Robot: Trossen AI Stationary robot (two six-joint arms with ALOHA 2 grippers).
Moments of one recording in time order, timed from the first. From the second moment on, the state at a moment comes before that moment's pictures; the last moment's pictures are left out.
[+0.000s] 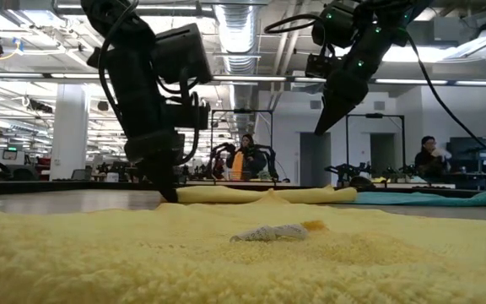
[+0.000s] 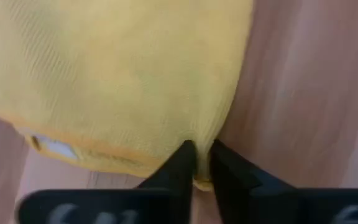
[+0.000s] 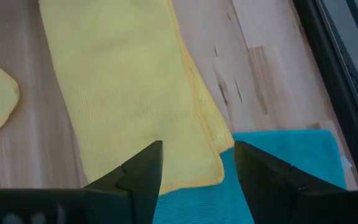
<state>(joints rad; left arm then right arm) 0.00 1.76 0.89 -0.44 -0.23 -0.27 -0.32 1.43 0.97 -0.52 0.05 -0.21</state>
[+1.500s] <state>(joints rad) 0.11 2.09 1.74 -0.70 -0.13 0.29 -0.33 1.21 0.97 -0.72 0.05 -0.18</state>
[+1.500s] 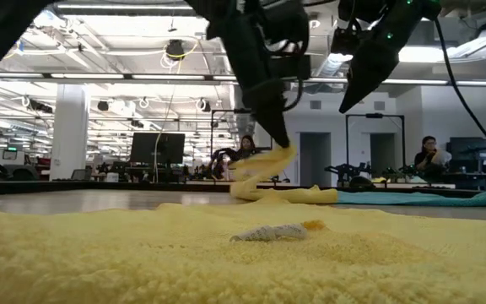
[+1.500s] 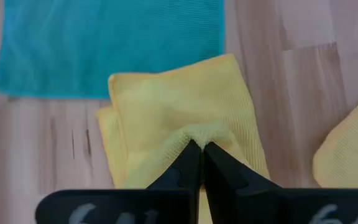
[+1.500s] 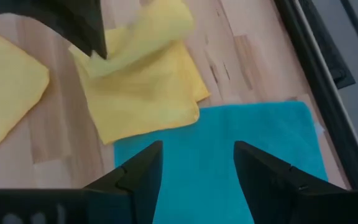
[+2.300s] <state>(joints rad) 0.10 2.23 1.88 -0.69 -0.11 0.40 -0.33 1.21 0.97 -0.78 0.05 -0.18</state>
